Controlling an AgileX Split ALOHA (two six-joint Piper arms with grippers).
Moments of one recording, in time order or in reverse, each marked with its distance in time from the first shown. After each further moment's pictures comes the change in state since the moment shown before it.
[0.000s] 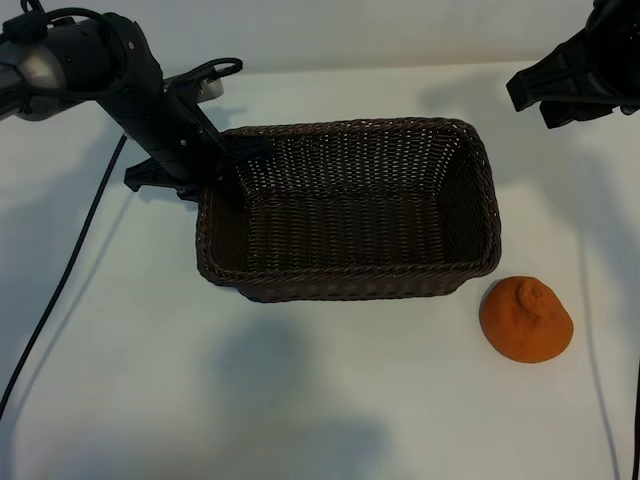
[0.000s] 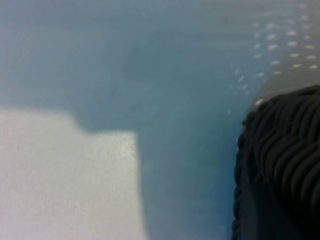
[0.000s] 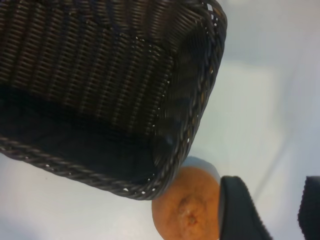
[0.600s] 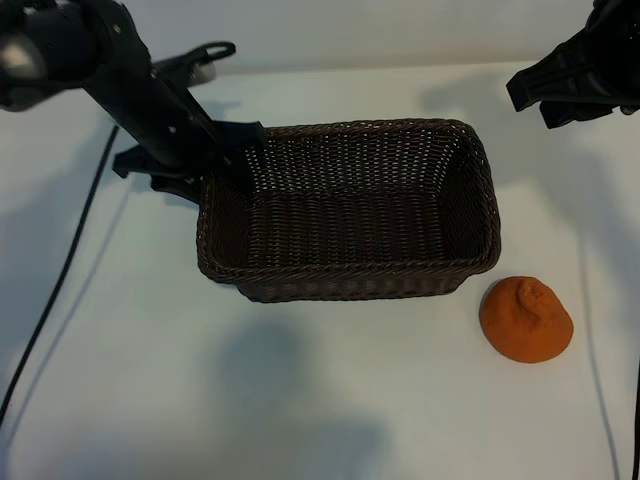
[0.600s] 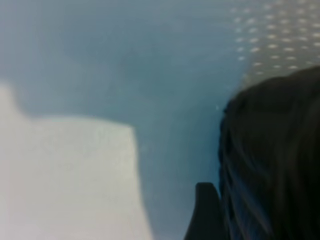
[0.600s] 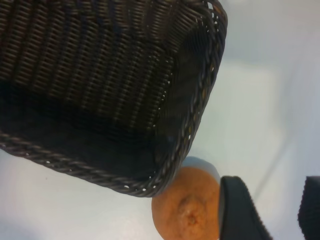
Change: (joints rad) left arm 0.003 -0.070 -0.003 0.031 0.044 -0.008; right arm 0.000 0.000 0.000 0.000 0.000 0.000
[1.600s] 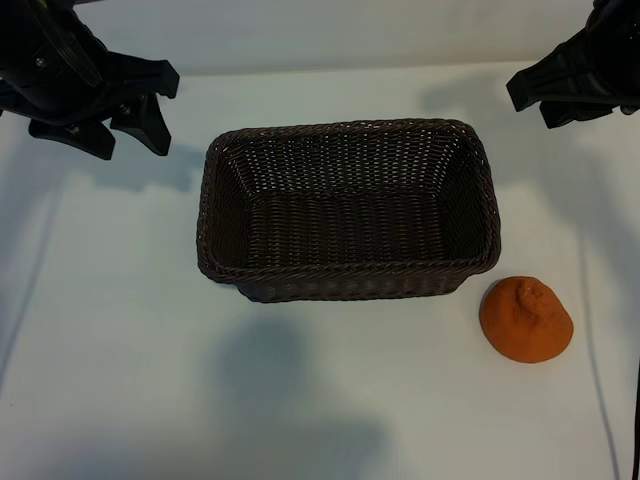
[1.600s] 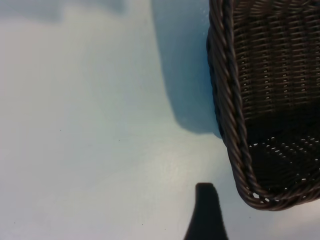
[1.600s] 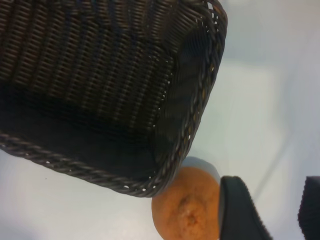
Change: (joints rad) left arm 0.042 -0.347 -0.028 0.111 0.299 0.016; right arm 0.000 0.000 0.000 0.000 -0.001 0.000
